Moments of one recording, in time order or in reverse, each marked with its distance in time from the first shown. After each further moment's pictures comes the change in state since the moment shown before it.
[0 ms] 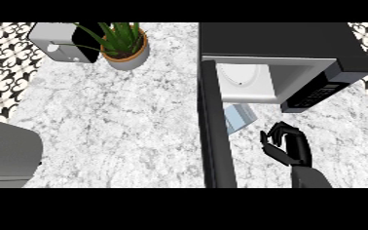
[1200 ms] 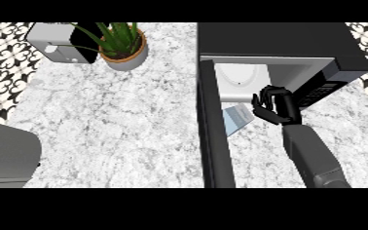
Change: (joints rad) left arm -0.074 0.046 0.042 0.018 0.063 0.028 0.072; right arm -0.301 -0.030 0.014 0.121 0.042 -0.006 0.105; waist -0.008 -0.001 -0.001
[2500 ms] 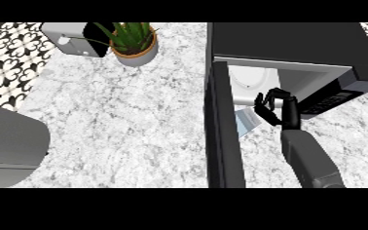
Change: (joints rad) left arm -0.173 0.063 0.003 0.028 0.035 0.015 0.013; right arm 0.022 0.014 -0.012 0.021 -0.037 -0.379 -0.081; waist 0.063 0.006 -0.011
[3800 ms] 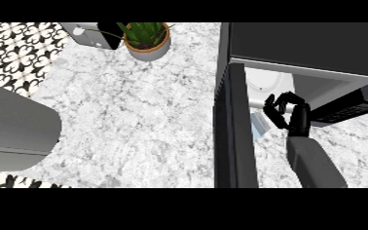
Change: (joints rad) left arm -0.092 0.071 0.042 0.016 0.024 0.026 0.053; right arm 0.110 -0.005 0.026 -0.160 -0.050 -0.222 0.008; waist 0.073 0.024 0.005
